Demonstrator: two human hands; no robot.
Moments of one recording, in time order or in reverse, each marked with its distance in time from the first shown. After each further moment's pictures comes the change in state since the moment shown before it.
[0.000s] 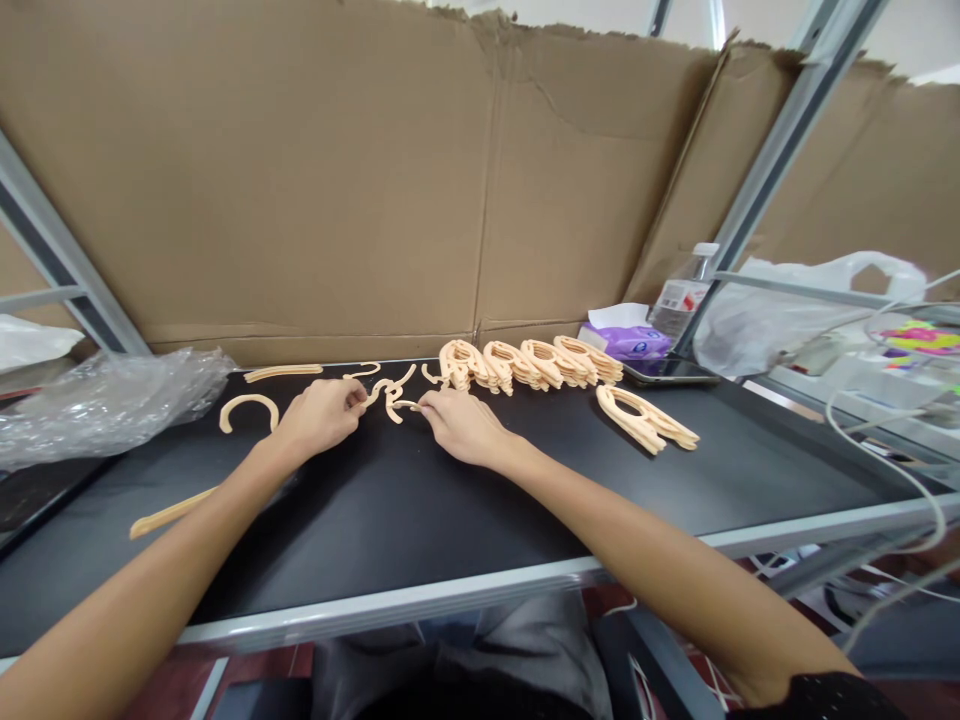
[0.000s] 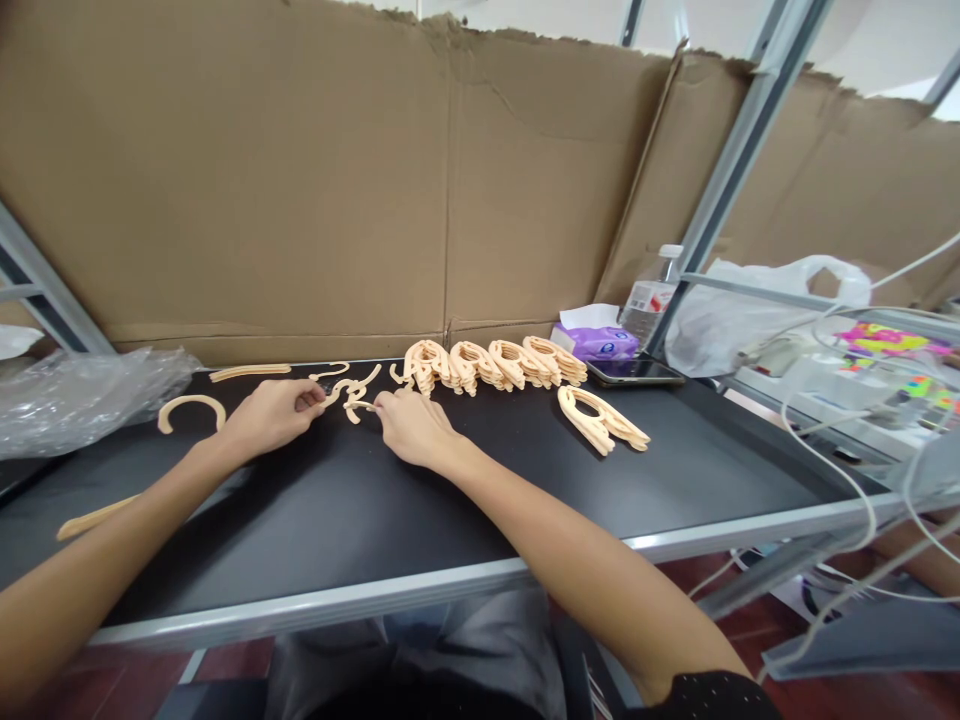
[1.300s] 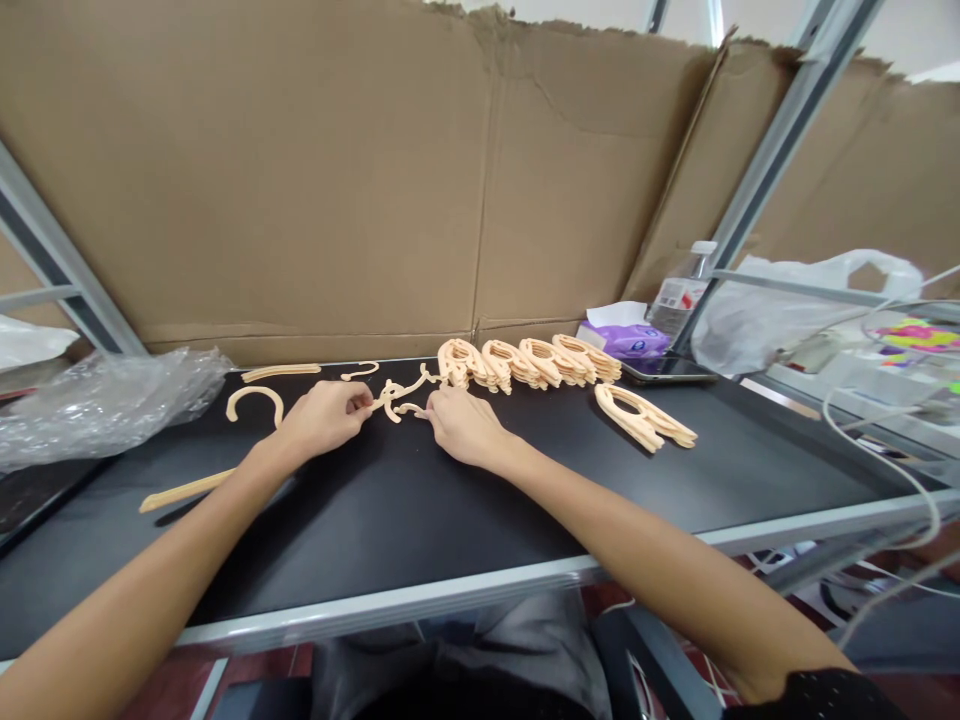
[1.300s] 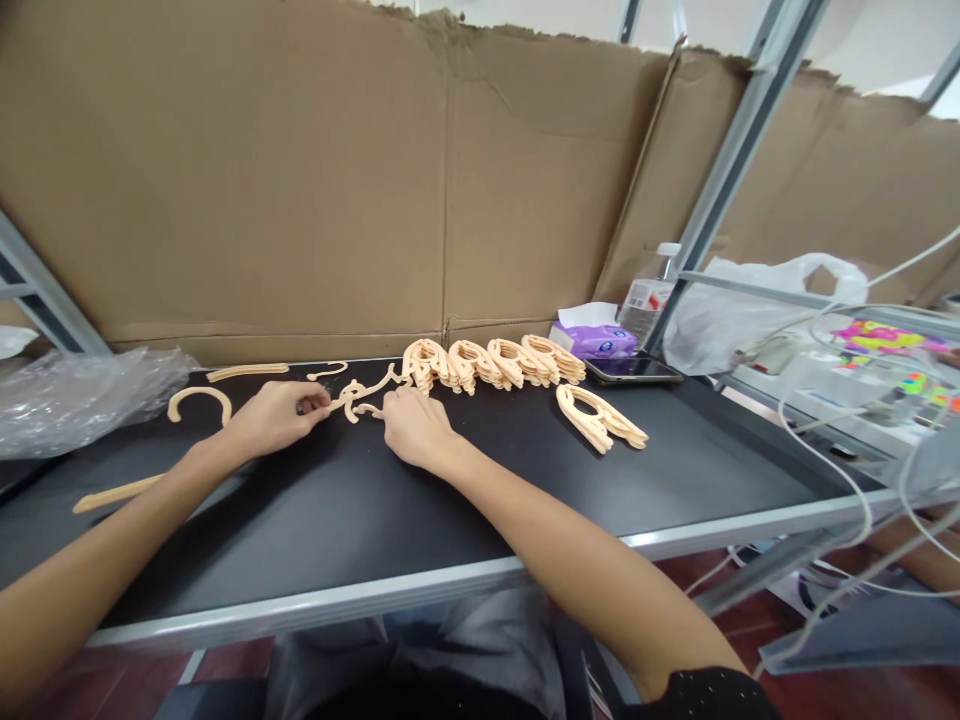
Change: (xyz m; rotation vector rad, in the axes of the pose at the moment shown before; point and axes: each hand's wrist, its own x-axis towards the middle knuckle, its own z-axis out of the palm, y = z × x) left_hand 0.000 0.004 0.001 -0.063 -0.017 0.117; right_hand -0.001 -0.003 -0.001 -0.120 0.008 0.030
